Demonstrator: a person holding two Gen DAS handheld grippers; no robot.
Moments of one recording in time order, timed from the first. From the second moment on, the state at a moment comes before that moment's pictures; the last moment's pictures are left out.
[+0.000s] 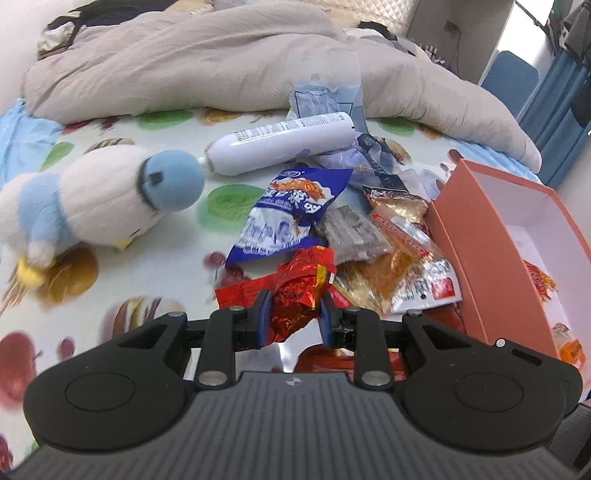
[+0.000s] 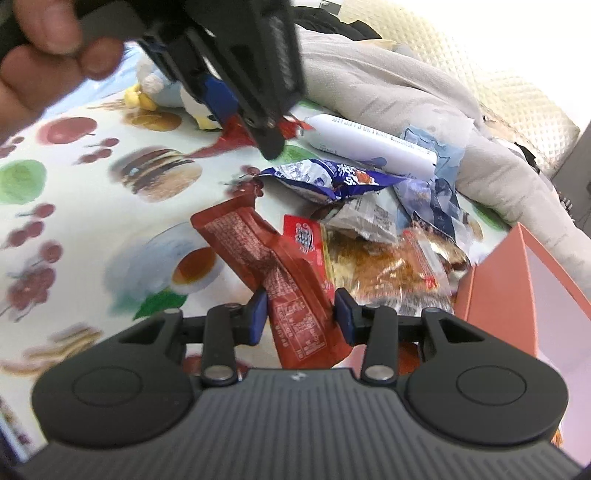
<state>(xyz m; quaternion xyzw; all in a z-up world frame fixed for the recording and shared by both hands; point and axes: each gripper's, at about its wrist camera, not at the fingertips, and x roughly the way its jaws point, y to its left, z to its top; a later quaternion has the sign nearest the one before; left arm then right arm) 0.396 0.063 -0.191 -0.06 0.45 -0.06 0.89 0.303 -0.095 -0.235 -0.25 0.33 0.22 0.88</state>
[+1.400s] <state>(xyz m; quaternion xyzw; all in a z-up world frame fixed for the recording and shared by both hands) 0.135 0.012 -0.101 -0.14 0.38 -0.04 0.92 0.134 -0.209 -0.129 0.01 0.34 0.12 0.93</state>
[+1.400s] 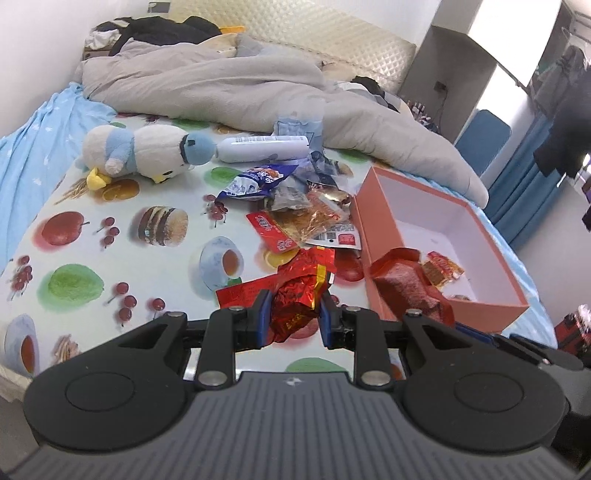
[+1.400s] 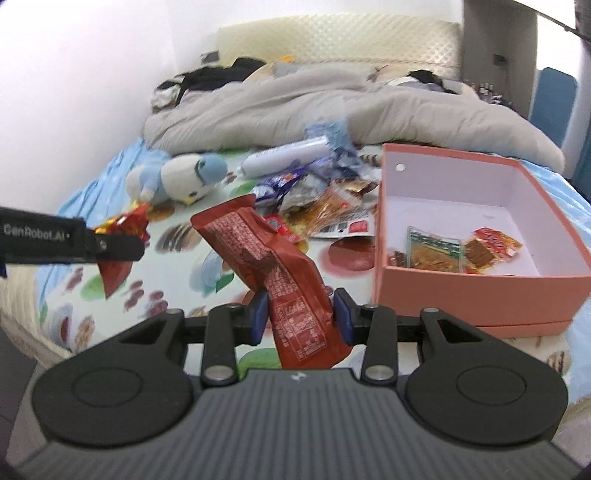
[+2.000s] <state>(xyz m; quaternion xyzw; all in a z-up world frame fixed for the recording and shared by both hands) 0.125 -0.071 -0.082 -0.12 0.36 -0.11 0.92 0.104 -0.279 -0.087 0.06 0.31 0.05 0.95</state>
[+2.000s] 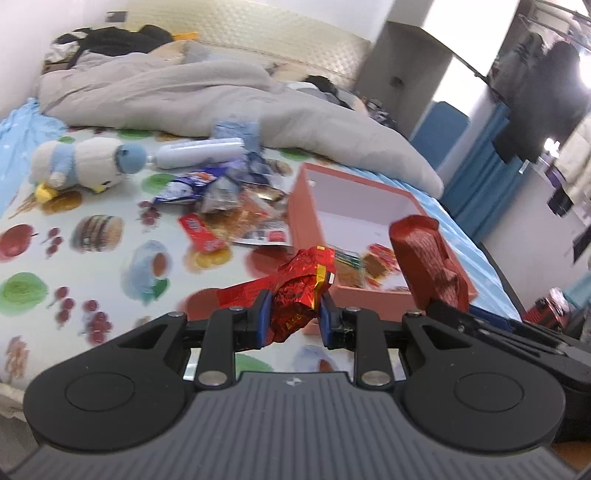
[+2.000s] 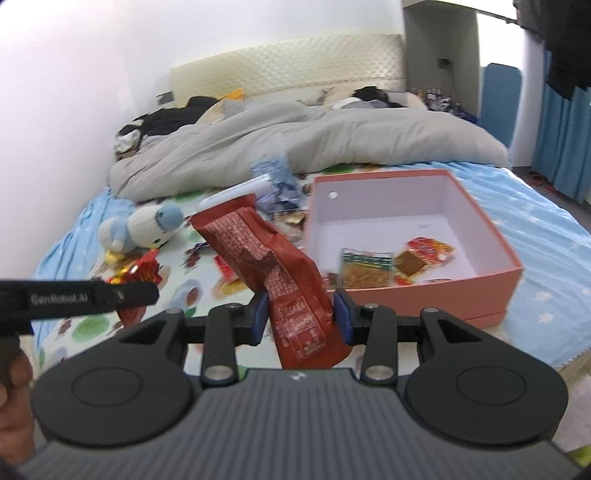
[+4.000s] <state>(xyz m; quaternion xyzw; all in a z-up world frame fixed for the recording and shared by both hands) 0.356 -0.240 -0.133 -0.06 0.41 -0.26 0.87 0.271 -0.420 -0.148 0.13 0.35 -0.05 0.93</state>
